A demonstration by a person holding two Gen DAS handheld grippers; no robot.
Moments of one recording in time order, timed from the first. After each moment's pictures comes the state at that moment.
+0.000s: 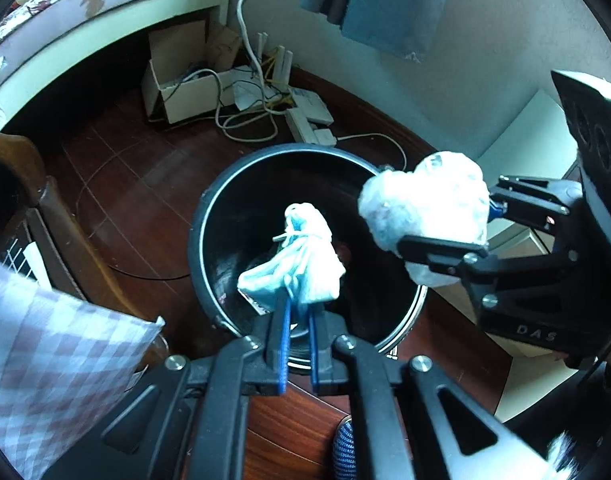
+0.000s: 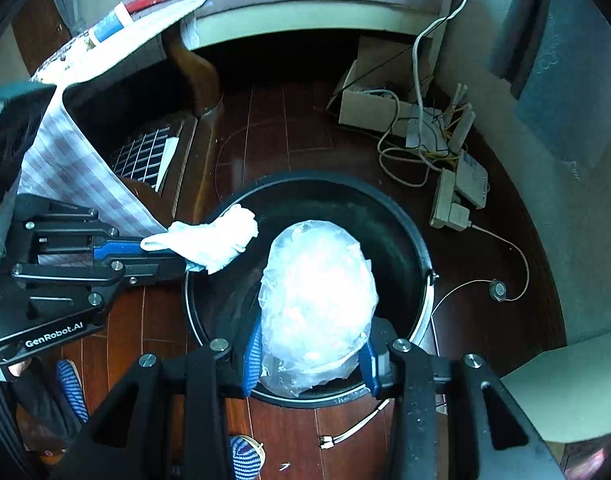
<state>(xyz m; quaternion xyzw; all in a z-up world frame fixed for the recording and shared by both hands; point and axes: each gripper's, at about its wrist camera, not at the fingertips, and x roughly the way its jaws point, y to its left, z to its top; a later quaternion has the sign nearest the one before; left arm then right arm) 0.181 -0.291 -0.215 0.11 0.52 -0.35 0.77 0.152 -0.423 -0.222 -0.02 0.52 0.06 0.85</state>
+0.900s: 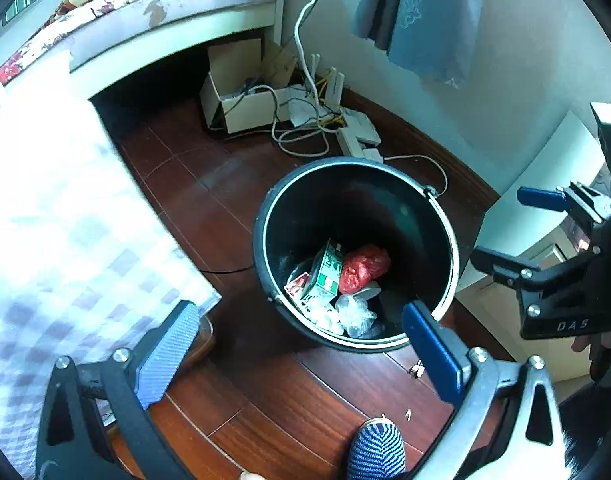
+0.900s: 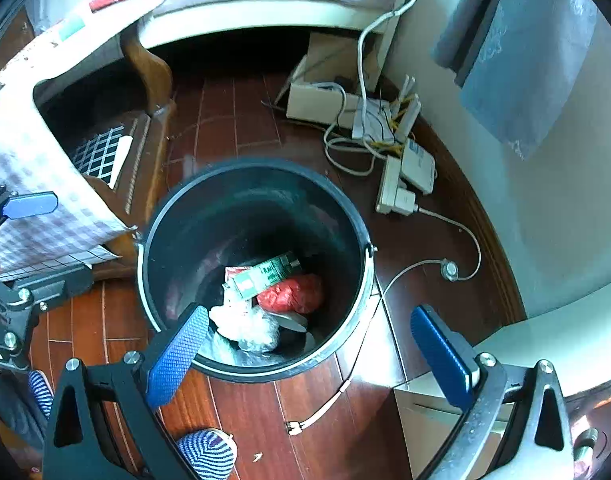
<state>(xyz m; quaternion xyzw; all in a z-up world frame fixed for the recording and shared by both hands) 0.160 -0.240 -0.190 0.11 0.49 -0.27 0.82 0.123 -0.431 -0.202 -0.05 0.51 -0.04 0.86</state>
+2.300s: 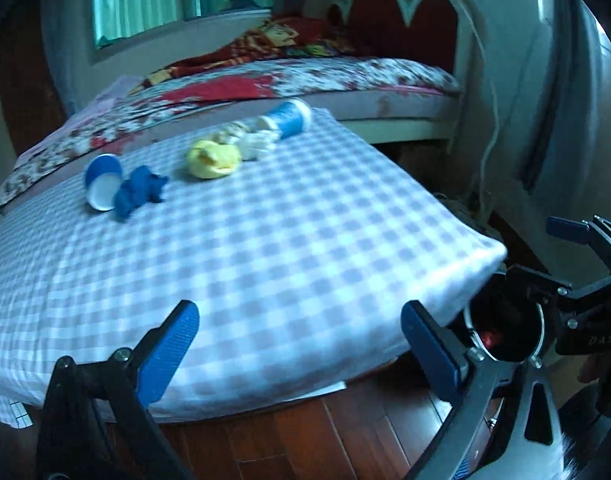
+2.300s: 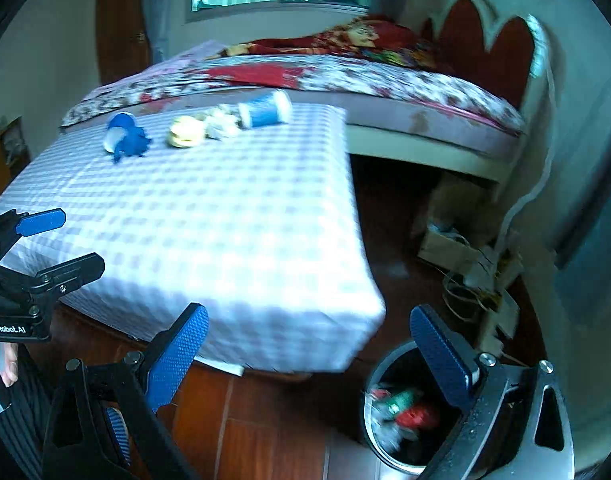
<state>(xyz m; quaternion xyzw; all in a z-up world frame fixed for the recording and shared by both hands) 0.129 0.028 -0.070 0.02 0.37 -0.03 0.93 0.155 -0.180 -0.070 -0.09 0.37 0.15 0.91</state>
